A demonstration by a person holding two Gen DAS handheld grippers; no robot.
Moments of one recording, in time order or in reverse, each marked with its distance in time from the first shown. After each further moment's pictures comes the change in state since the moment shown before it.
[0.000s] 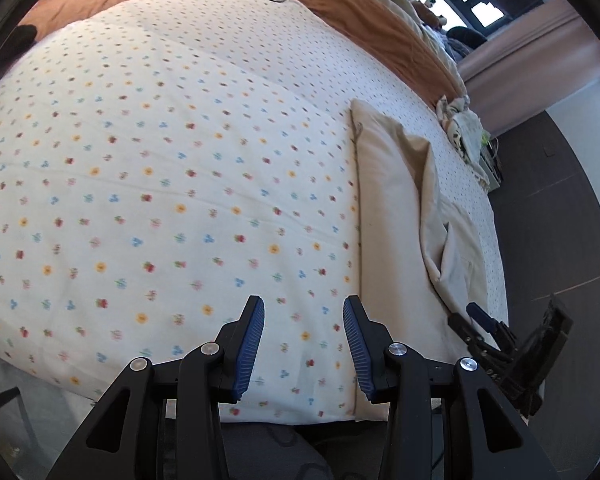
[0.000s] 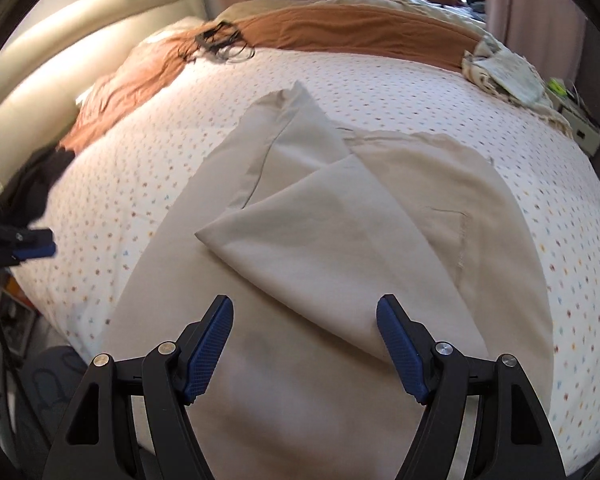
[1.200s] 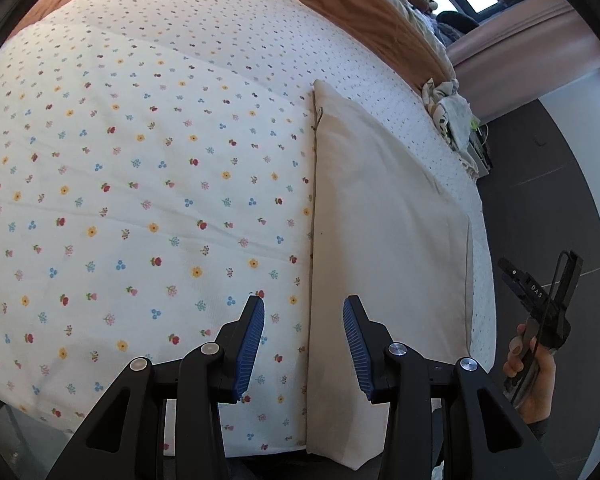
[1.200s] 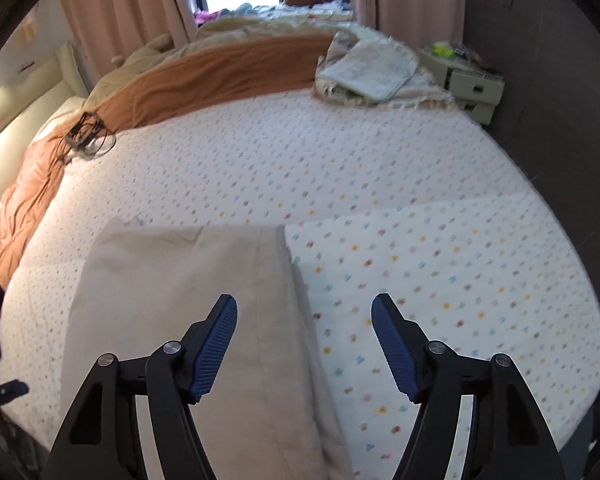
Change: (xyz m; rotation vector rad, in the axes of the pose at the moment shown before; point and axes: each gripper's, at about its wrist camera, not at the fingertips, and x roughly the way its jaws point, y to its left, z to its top) left arm 0.053 -0.048 0.027 0.020 0.077 -0.052; right arm -0.031 -0.196 0.061 0.374 -0.045 -0.158
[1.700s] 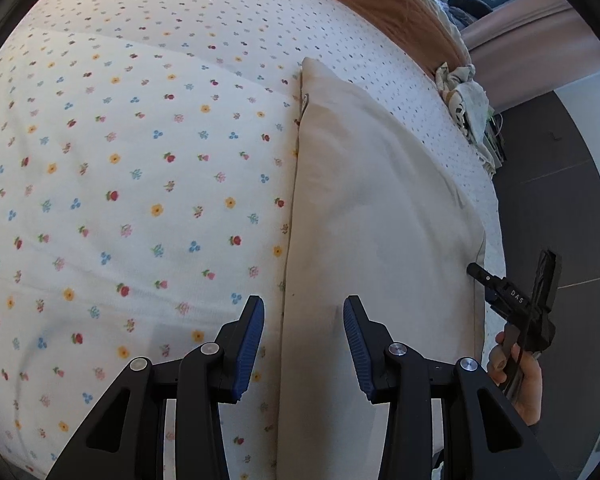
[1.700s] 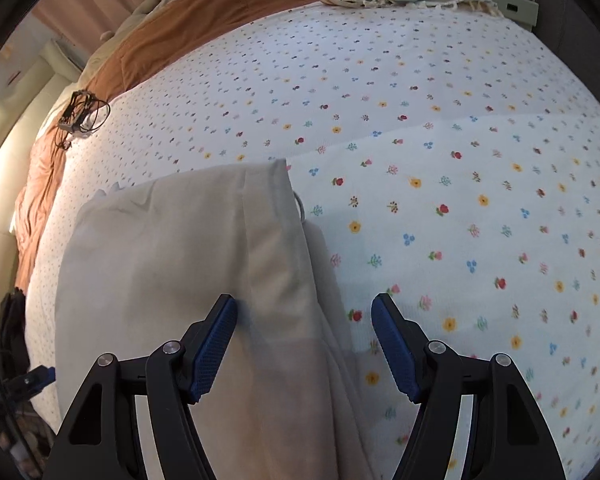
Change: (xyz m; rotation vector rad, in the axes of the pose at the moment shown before) left arm 0.075 -0.030 0.046 0.002 0.064 0.035; right arm 0.112 -0.025 0.004 0.101 0.199 0.174
